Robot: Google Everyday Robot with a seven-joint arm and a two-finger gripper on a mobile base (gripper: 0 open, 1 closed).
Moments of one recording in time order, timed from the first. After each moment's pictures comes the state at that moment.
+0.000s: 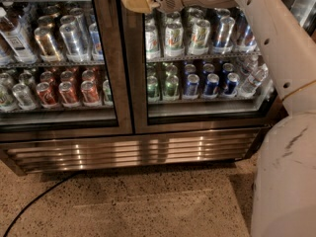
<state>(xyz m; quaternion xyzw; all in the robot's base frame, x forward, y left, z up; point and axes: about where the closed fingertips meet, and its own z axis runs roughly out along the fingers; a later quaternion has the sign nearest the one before) 0.701 0.070 1.030 -0.59 0.53 0.30 0.54</state>
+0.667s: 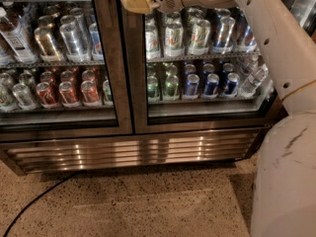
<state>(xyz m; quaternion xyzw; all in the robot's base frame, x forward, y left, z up) 0.701 0.070 1.030 -0.59 0.53 0.30 0.54</state>
